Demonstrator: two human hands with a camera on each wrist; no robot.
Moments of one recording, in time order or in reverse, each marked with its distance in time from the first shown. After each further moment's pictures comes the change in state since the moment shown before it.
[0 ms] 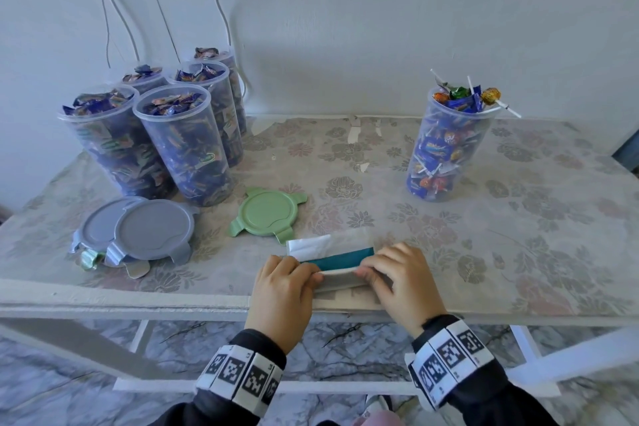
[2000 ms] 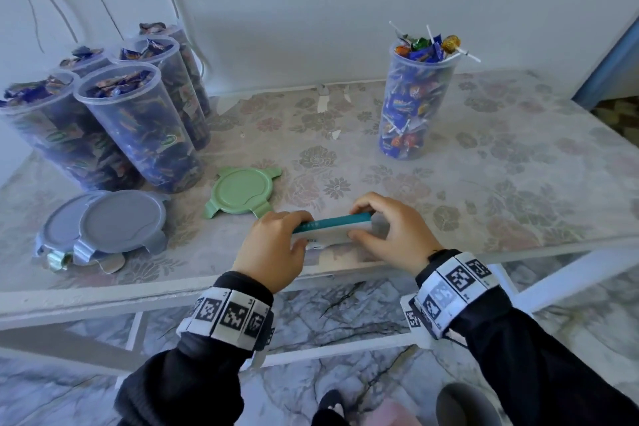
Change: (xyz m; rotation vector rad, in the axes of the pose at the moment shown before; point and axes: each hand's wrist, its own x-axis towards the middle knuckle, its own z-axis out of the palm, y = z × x) left_hand 0.040 0.021 -0.022 -0.072 -0.474 -0.077; right_hand 0.008 -0.008 -0.040 0.278 -0.232 0.302
